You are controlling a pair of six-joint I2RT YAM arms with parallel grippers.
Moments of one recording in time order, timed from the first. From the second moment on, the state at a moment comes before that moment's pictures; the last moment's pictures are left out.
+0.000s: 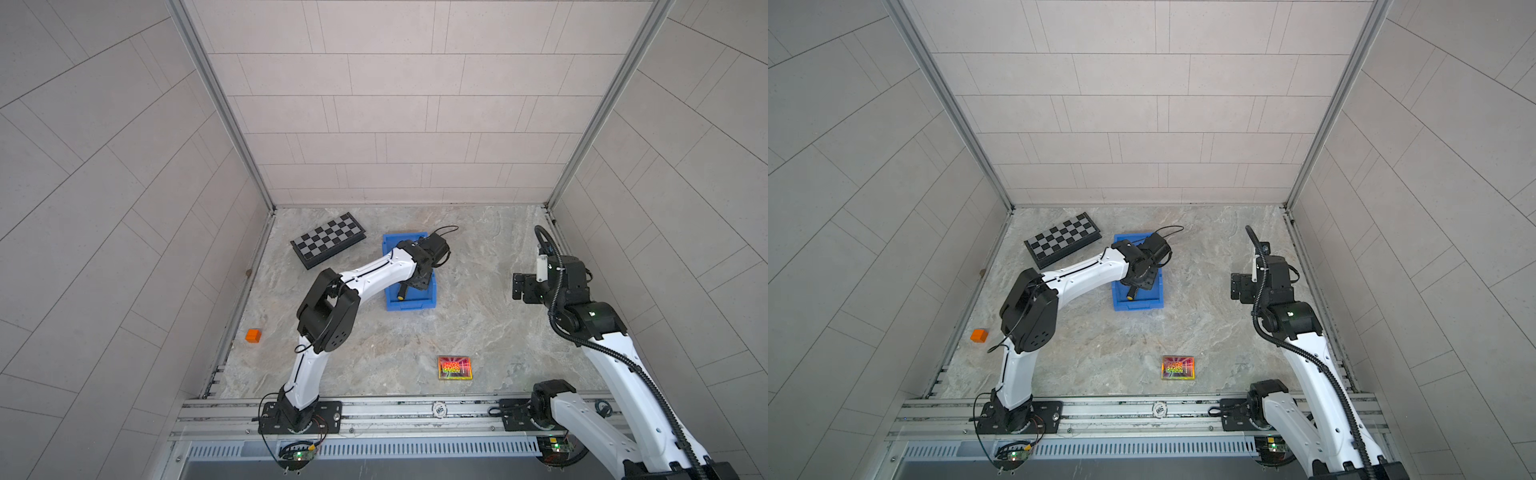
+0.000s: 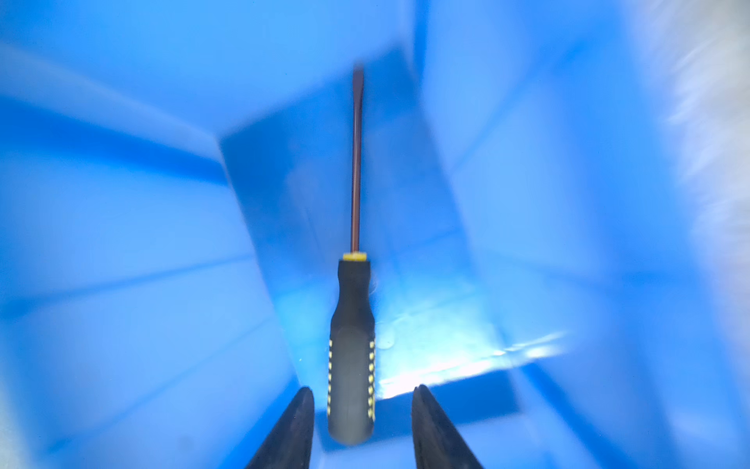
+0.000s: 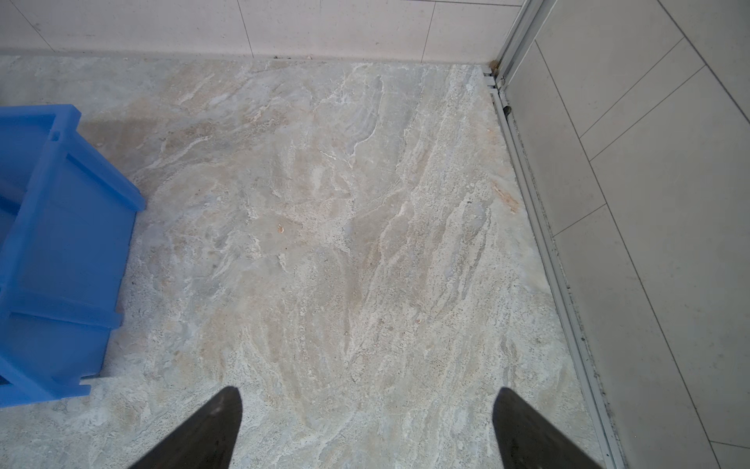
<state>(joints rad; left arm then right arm) -0.79 2.03 1.71 -0.93 -0.33 -0.44 0.08 0.84 0.84 -0.70 0.19 0.08</state>
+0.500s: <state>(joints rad) -0.78 1.63 1.64 -0.74 -0.38 -0.33 0.08 0.84 0.84 -0.69 0.16 0.08</state>
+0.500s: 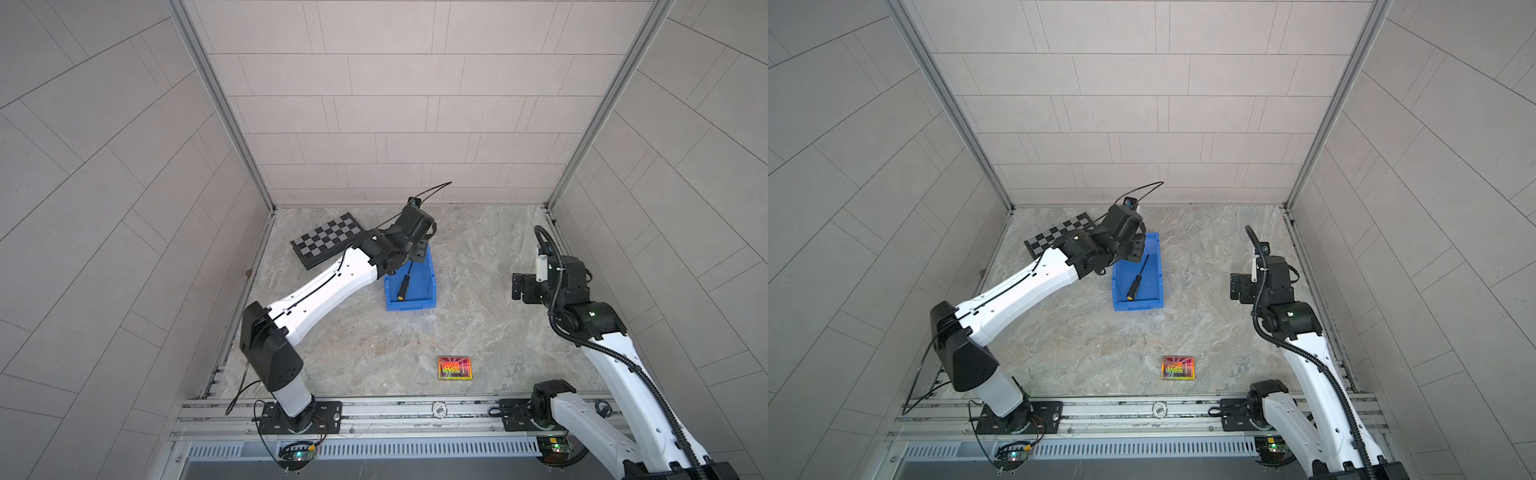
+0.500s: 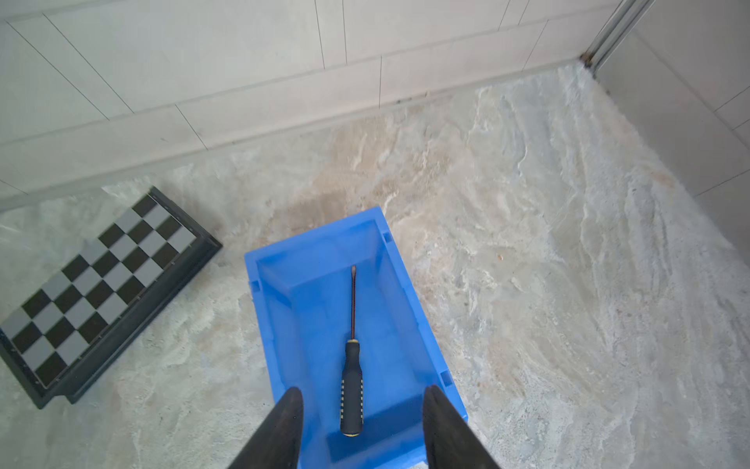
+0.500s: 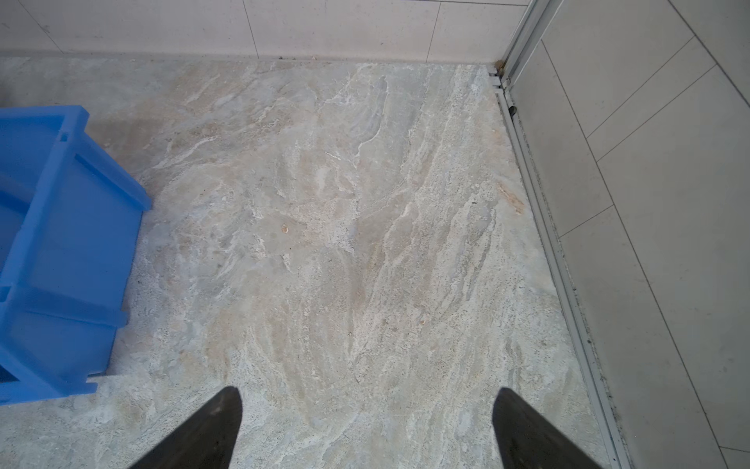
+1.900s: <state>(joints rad) -0.29 1.14 0.36 0.52 -0.72 0.01 0.12 1.12 0.54 0.11 0.12 0.05</state>
